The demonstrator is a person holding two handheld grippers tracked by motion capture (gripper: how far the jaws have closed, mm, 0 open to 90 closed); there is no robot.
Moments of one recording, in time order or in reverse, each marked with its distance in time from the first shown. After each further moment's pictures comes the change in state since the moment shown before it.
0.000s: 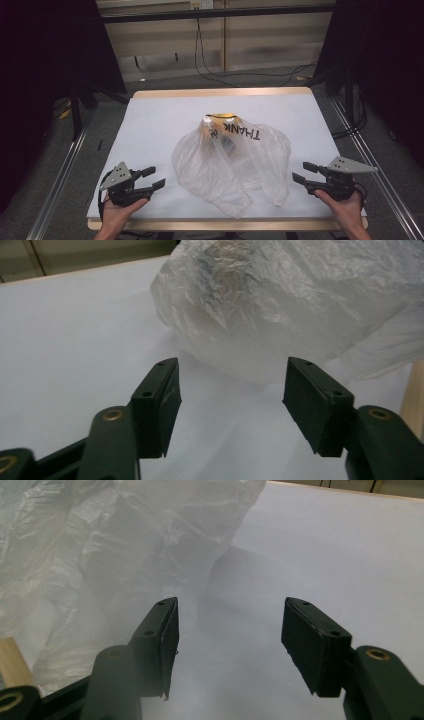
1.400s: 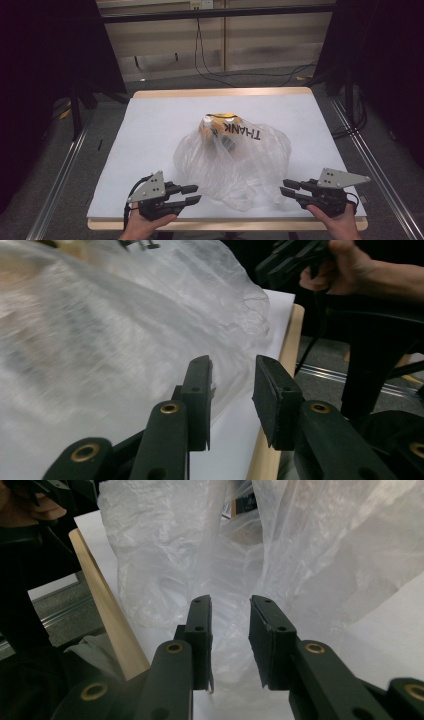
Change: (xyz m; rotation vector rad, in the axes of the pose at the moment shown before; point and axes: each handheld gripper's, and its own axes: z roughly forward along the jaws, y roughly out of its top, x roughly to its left) left arm -0.092 0.050 0.037 0.011 -0.336 0.187; right arm 0.052 0.013 -0.007 0.020 0.223 -0.120
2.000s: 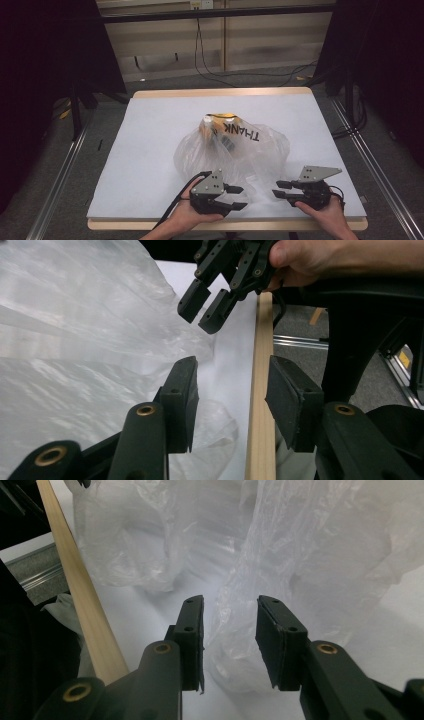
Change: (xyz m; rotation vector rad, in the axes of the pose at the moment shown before) left arm -0.011 0.023 0.104 0.131 -0.165 0.094; right arm -0.020 -0.016 0.038 0.190 0.012 -0.025
